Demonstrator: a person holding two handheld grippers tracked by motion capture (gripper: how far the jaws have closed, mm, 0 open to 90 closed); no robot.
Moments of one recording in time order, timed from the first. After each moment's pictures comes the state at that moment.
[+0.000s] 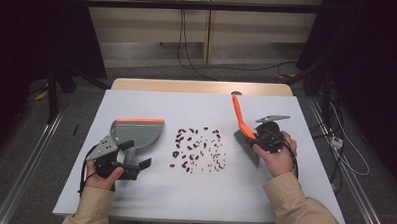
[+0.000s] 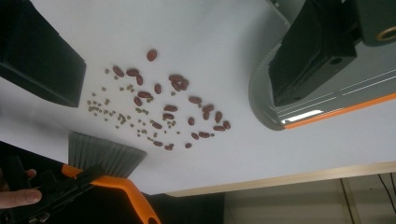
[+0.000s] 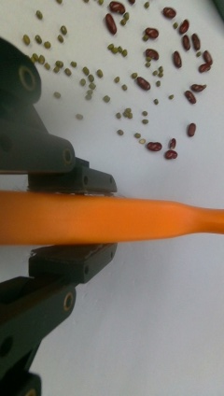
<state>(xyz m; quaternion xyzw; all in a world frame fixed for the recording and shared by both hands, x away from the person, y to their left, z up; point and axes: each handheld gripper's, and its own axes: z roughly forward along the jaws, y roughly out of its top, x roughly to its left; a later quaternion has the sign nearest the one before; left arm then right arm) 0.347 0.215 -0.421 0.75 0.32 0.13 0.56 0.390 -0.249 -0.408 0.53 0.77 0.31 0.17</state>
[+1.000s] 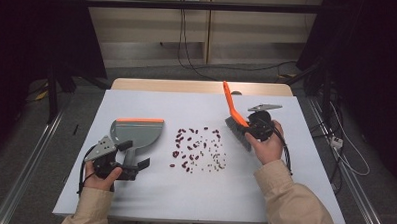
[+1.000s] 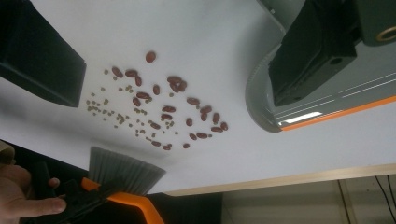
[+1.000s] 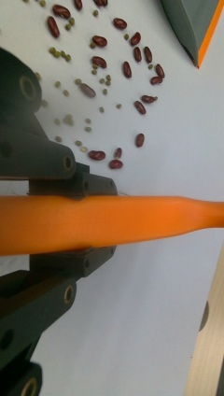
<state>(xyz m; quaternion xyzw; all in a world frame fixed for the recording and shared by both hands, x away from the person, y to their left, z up) 0.346 0.219 -0.421 0.75 0.33 0.13 0.56 0.427 -0.232 -0.404 0.51 0.76 0.36 0.18</state>
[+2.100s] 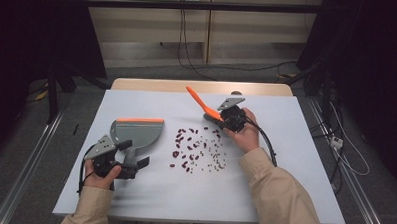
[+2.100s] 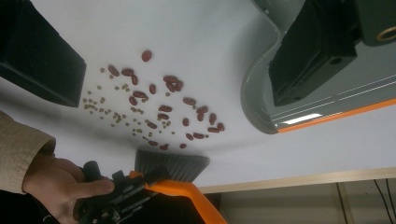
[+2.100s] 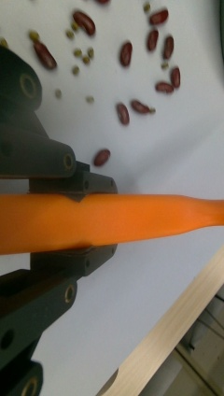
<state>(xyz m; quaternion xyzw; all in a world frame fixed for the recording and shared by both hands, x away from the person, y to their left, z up) 0.350 0.220 -0.422 0.75 0.33 0.13 0.56 0.480 -0.175 -0.428 0.32 0.86 0.33 0.22</state>
